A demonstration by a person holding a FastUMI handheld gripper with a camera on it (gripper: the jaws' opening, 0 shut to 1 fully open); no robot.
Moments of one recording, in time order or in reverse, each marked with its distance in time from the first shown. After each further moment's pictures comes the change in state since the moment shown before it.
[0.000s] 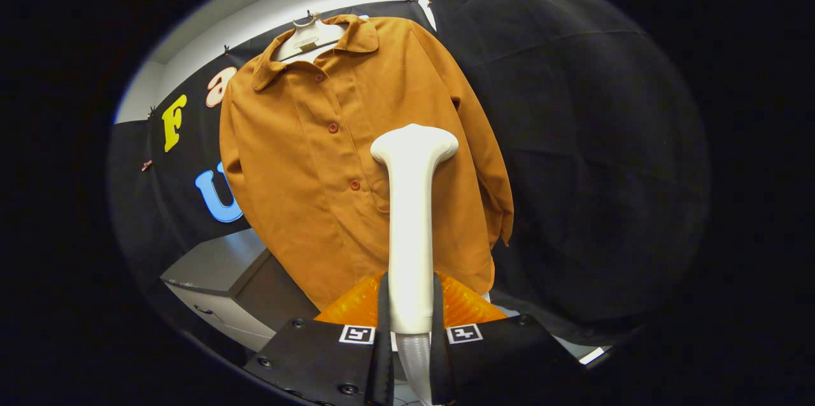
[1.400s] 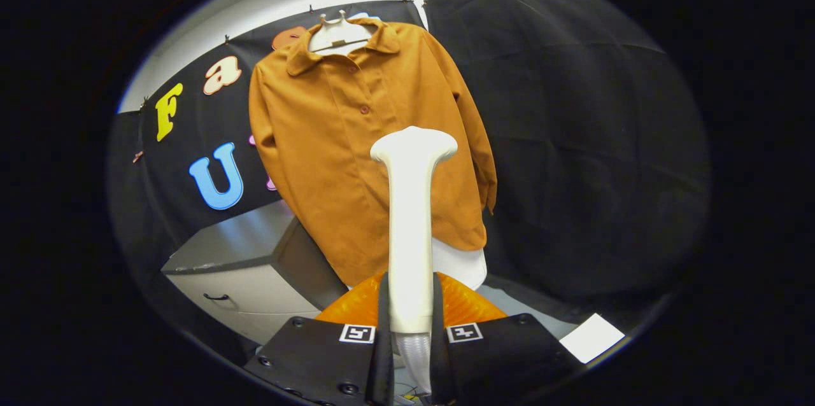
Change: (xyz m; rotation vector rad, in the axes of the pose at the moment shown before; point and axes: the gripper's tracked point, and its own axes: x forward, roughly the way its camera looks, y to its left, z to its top) arm -0.099 0.073 -0.012 -0.030 -0.021 -0.109
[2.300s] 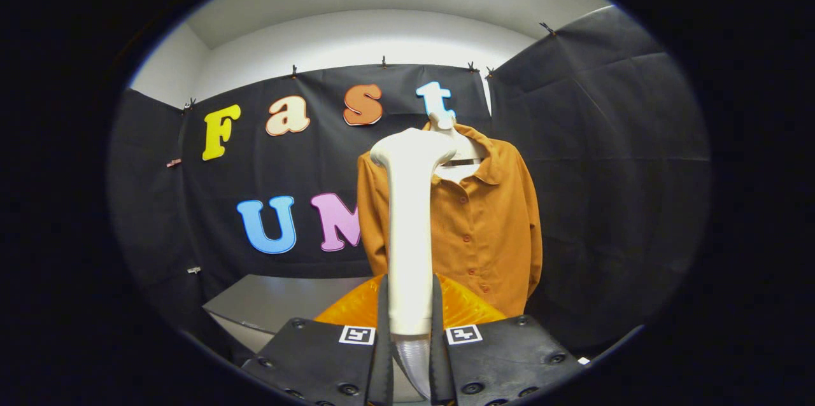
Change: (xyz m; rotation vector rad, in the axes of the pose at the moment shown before) arm -0.078 0.194 0.173 -0.128 -0.265 0.134
